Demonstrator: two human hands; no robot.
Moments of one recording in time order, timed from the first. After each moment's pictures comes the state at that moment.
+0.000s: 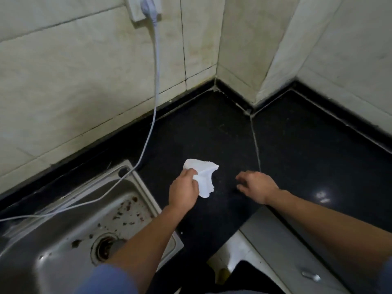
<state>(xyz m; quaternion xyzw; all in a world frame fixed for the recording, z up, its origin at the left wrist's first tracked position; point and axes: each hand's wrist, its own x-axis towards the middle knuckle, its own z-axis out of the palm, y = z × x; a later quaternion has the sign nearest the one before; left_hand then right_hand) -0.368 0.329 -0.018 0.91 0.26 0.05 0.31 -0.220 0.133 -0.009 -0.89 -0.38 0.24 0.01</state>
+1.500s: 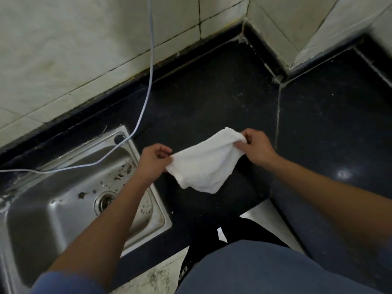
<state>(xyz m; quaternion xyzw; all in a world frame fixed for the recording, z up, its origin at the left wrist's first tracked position) -0.359 0.393 -0.027 0.70 0.48 0.01 0.53 -0.141 0.189 -0.041 -0.84 -0.24 0.32 0.36</state>
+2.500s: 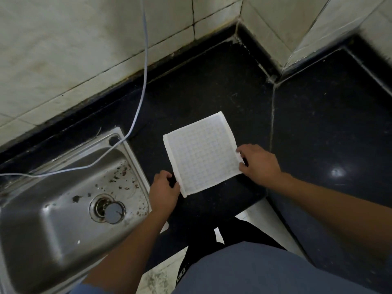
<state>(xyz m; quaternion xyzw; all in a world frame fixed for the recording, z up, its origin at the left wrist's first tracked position) -0.391 0.315 -0.071 0.79 0.53 -0.06 0.32 -0.160 0.147 -0.050 -0.88 -0.41 0.24 0.08</state>
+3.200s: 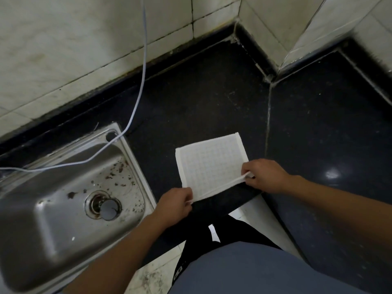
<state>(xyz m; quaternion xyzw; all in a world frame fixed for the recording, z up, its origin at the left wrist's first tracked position) -0.404 0.289 -0.056 0.89 0.23 -0.21 0.33 -0.158 0.114 -0.036 -0.80 -0.50 0.33 0.01</state>
